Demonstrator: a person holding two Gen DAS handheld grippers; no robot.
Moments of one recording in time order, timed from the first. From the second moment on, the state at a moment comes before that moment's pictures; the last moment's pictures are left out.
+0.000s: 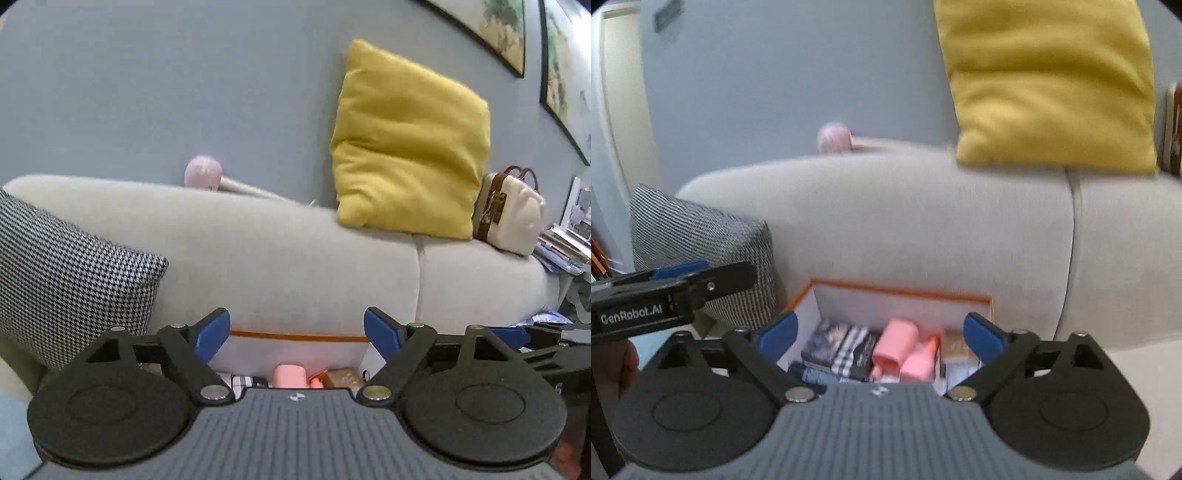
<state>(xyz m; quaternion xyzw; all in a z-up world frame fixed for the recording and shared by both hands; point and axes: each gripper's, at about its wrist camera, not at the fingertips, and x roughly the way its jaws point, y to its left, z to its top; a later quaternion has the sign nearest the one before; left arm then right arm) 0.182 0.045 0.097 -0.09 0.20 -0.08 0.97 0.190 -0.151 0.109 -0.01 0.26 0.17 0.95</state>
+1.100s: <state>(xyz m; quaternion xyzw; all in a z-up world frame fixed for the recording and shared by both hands) 0.113 0.004 0.031 -0.04 0.30 0.00 0.95 0.087 -0.166 0.043 0.00 0.28 0.07 0.96</state>
